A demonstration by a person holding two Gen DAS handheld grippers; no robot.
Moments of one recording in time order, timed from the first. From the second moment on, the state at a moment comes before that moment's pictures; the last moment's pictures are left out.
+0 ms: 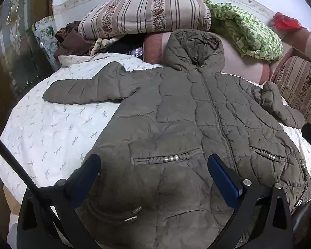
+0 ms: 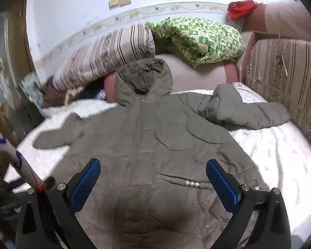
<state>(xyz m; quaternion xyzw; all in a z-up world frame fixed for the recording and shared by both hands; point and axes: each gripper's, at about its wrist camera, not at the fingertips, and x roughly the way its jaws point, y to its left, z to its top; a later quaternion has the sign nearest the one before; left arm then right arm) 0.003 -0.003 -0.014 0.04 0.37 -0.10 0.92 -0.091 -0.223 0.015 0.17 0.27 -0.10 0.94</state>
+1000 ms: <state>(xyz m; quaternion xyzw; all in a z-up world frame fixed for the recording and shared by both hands) 0.079 -0.097 0.061 0.03 0.36 -0.16 0.92 -0.064 -0.426 0.049 0.27 0.27 -0.16 0.91</state>
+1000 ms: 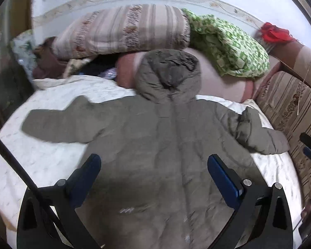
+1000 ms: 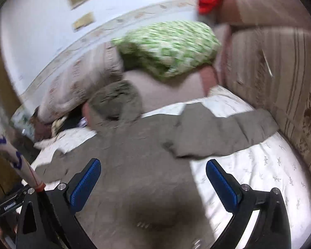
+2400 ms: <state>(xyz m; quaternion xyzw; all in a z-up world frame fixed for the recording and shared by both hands) 0.160 -0.269 0.047 -0.04 0.44 -0.34 0.83 -0.010 -0.458 0.053 0.22 0.18 -0.02 0.96</state>
